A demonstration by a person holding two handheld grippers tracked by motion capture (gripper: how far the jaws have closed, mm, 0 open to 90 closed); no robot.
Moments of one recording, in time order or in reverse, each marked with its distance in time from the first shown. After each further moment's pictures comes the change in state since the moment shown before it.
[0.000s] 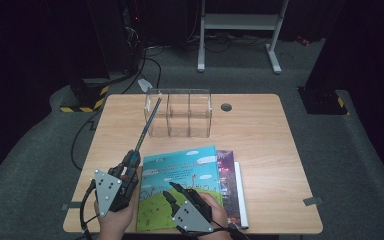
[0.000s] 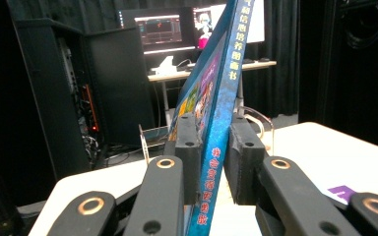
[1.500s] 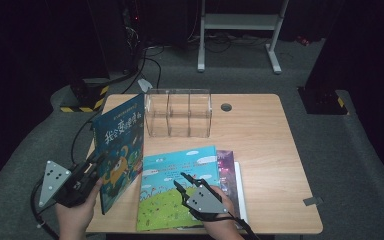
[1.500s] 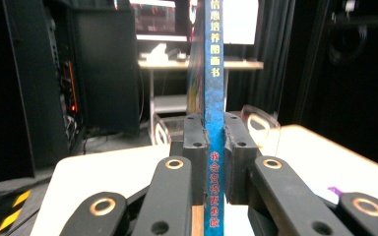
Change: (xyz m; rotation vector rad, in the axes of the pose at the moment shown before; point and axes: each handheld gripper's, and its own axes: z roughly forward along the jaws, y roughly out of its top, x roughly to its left) left arm 0.087 0.015 -0.024 0.083 -0.085 -0.112; right arm -0.033 -0.012 0.001 0.018 -0.003 0.144
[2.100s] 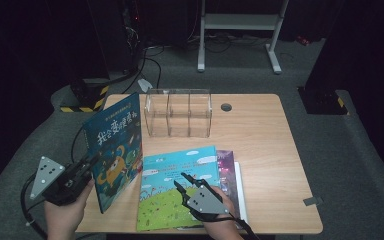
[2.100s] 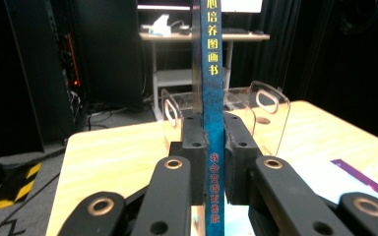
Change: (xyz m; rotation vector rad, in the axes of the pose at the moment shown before) left arm 0.014 0.006 -0.003 0.106 0.014 -0.006; right arm 0.002 0.000 -0.002 -0.004 0.003 0.002
